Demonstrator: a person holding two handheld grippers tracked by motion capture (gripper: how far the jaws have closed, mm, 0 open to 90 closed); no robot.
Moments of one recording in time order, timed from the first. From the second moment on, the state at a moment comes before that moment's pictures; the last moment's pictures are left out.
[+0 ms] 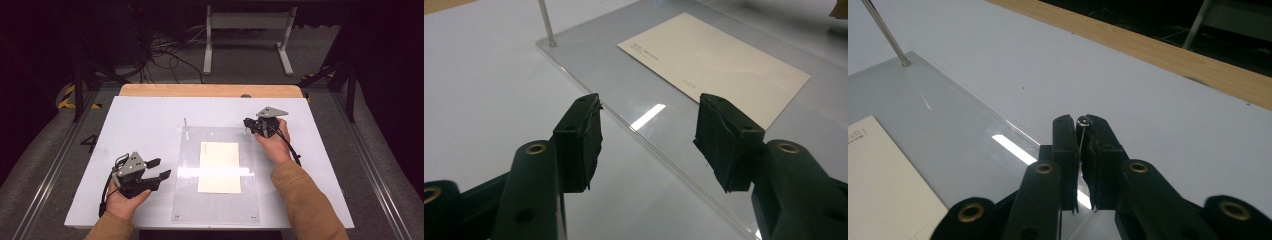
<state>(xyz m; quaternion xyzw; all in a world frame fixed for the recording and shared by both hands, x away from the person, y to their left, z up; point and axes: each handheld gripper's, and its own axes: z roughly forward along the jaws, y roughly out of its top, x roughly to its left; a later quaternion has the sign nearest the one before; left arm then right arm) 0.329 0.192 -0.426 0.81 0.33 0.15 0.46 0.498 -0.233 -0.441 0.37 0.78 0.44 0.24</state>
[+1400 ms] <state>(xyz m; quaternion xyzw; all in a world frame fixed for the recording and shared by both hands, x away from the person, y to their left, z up) 0.327 0.200 -0.431 0.81 0.34 0.16 0.46 0.517 -0.243 -0.455 0.45 0.72 0.51 0.16</state>
